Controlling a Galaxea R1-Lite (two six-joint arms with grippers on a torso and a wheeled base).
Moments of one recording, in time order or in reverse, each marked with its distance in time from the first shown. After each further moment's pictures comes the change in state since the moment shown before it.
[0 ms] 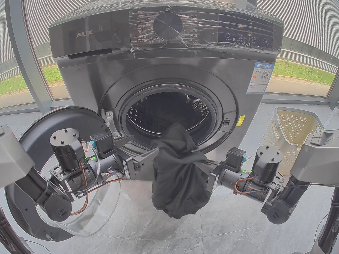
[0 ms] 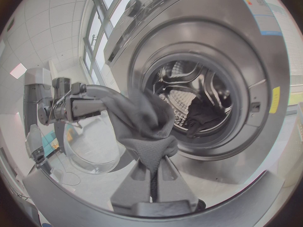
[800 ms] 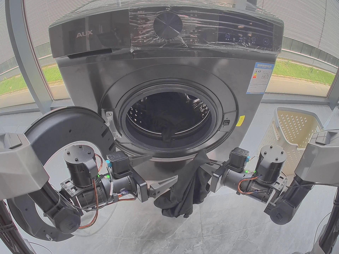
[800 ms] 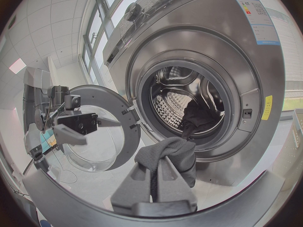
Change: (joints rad) left arm -0.090 0.070 0.063 -0.059 -0.104 0.014; right arm -0.008 -0.033 0.030 0.006 -0.004 -0.034
